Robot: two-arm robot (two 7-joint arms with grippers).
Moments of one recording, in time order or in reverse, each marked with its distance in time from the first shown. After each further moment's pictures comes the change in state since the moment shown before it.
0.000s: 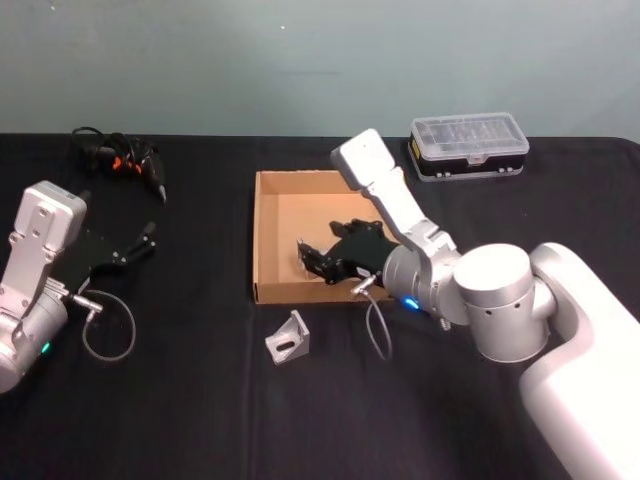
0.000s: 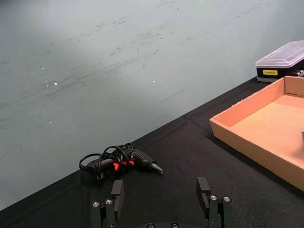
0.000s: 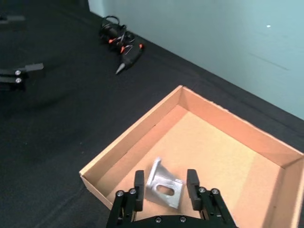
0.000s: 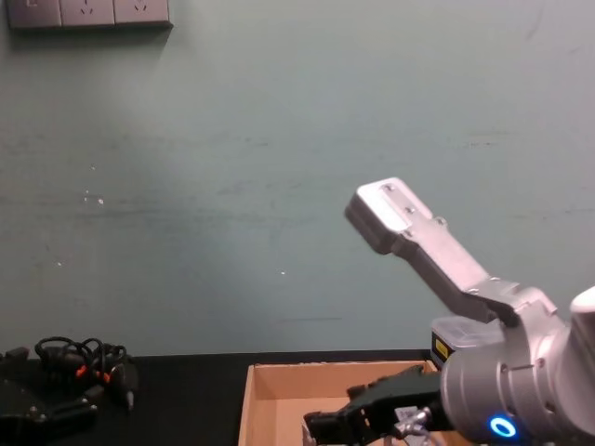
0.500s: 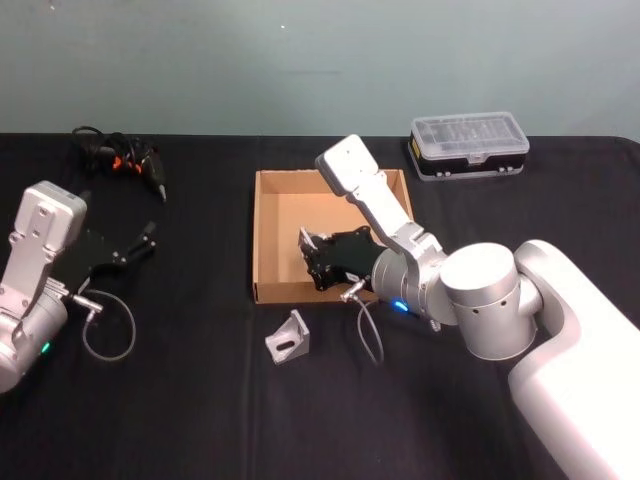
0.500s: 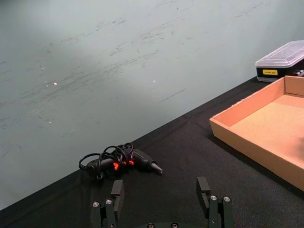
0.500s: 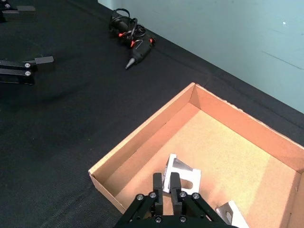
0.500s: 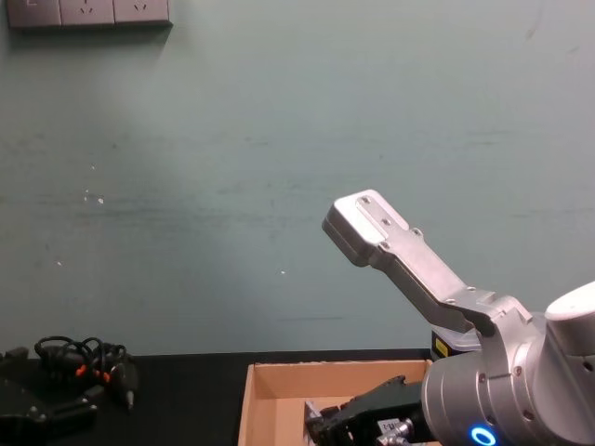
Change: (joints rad) left arm 0.000 0.000 0.000 0.000 0.000 0.000 0.000; right arm 0.032 0.007 -0.051 0.035 0.020 0.001 0.000
